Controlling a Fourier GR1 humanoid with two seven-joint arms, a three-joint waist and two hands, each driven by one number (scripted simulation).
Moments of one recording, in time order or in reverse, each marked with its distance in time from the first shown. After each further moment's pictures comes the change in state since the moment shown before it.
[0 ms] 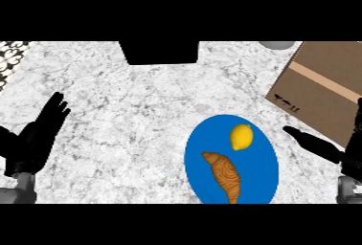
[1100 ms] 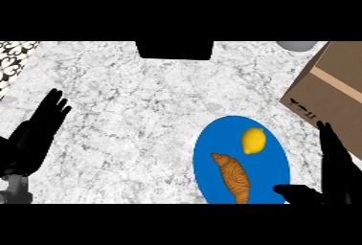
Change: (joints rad) left arm 0.015 -0.010 0.035 -0.095 0.089 -0.046 0.054; right arm 0.150 -0.100 0.309 -0.330 0.748 0.452 0.968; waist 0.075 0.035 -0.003
